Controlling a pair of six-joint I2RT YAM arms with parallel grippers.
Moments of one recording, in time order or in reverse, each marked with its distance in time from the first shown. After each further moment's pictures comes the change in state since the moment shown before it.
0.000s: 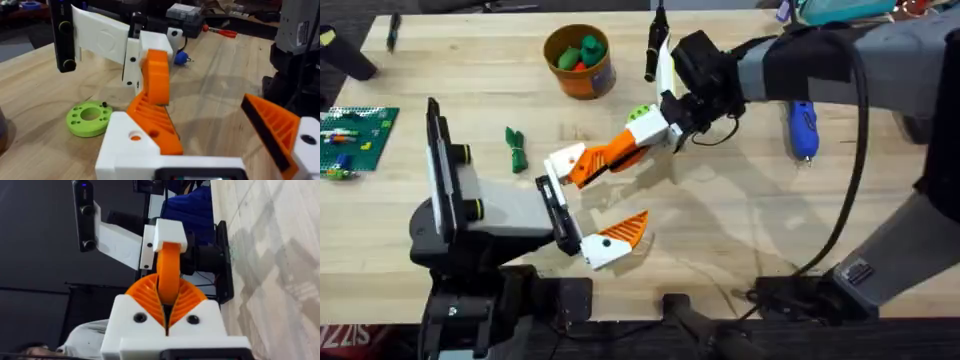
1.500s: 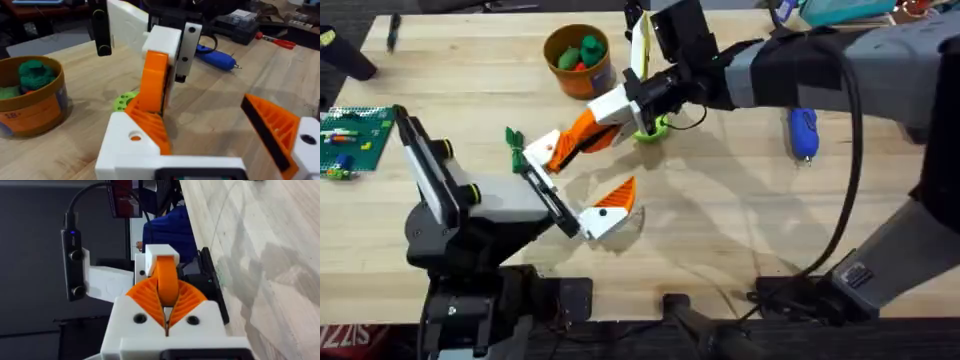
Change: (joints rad) left arm 0.011 0.009 -0.001 0.035 -0.236 -0.040; right arm 0.067 0.000 0.014 0.584 0.215 0.695
